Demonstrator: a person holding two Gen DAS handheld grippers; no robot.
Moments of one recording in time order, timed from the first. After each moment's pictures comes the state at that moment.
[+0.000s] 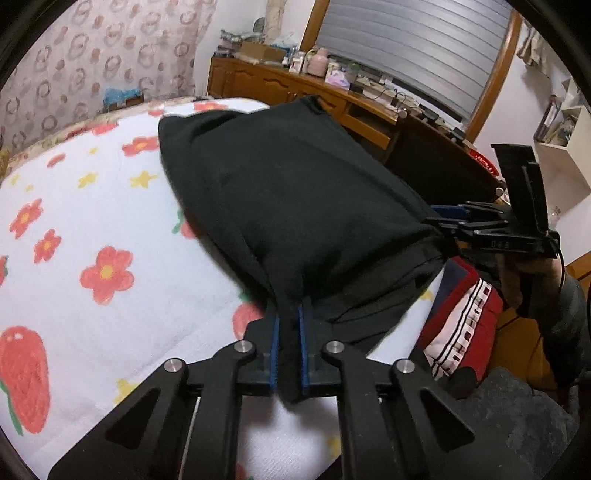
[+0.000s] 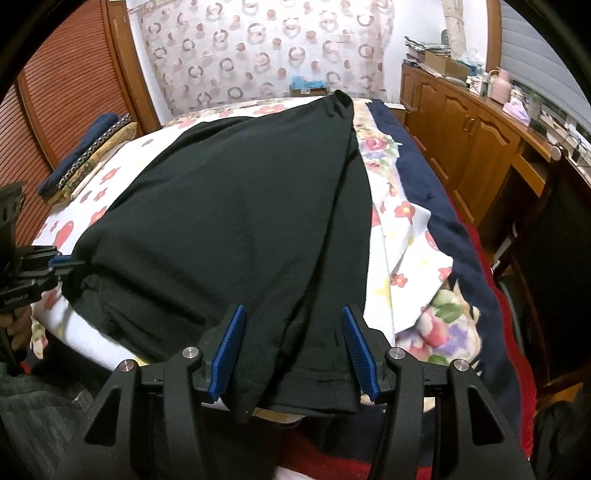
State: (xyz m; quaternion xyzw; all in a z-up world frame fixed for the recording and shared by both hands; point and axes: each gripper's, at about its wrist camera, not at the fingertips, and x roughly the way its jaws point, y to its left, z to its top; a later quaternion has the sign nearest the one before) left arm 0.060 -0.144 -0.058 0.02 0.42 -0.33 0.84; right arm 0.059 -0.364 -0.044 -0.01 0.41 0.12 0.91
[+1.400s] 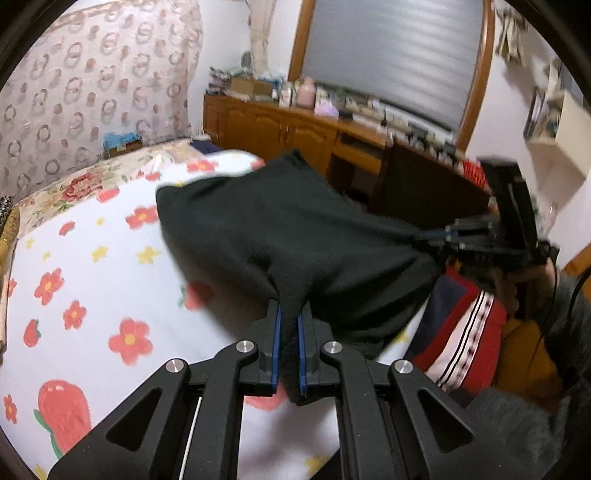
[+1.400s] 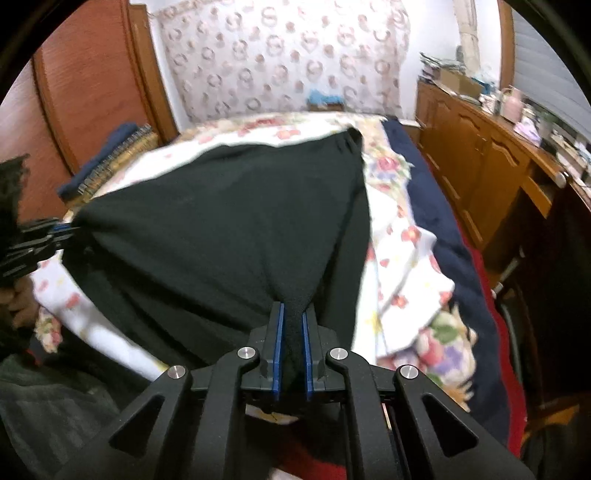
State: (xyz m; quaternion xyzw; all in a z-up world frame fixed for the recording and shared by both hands) left arm 0.054 -0.158 -0.015 0.05 0.37 -0.33 0.87; right arm 0.041 -0.379 -0.025 -0.02 0.39 0.14 0.91
